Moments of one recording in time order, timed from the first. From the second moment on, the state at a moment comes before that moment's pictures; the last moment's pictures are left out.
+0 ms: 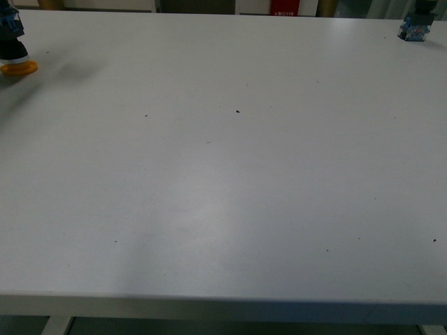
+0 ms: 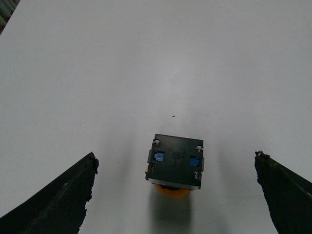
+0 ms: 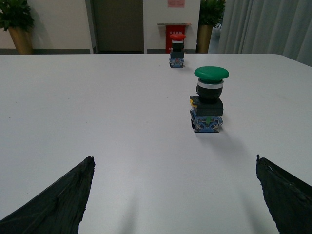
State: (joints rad) left arm 0.01 1.56 1.25 -0.18 -0.11 0.05; right arm 0.00 0.00 0.01 0.00 0.00 0.00
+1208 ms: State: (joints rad) left arm 0.01 1.67 1.22 -0.12 -0.12 0.05; right arm 0.00 0.00 0.01 0.00 0.00 0.00
